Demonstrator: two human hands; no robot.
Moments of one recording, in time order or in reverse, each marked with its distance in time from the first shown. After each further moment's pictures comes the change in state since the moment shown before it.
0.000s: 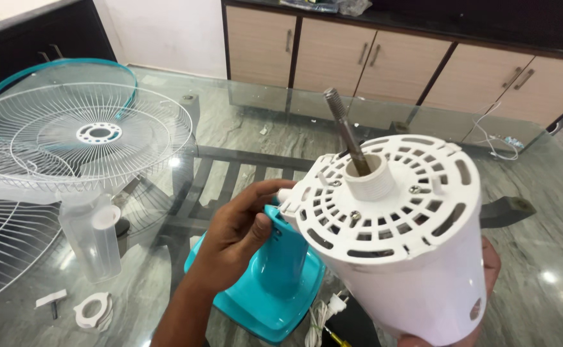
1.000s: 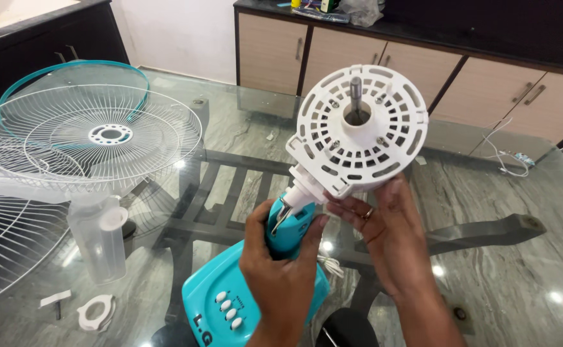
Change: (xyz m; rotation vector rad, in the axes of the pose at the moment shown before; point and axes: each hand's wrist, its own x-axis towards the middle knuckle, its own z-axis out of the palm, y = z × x) left_hand 0.021 0.011 0.101 0.519 0.916 0.241; right_hand 0.080 0.029 0.060 0.306 -0.151 0.573
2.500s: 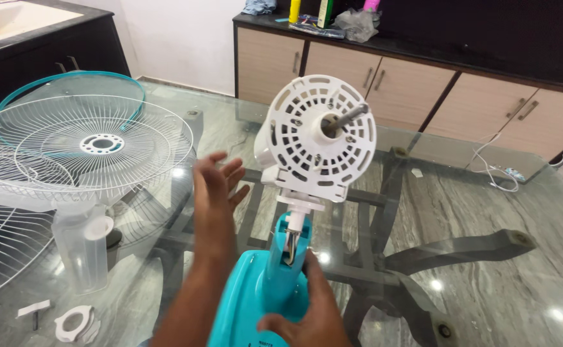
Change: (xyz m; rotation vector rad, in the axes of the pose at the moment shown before) left_hand 0.084 -0.048 -0.008 -0.349 -0.232 -0.280; right_hand -0.068 0.109 -0.018 -0.454 -0.237 0.030
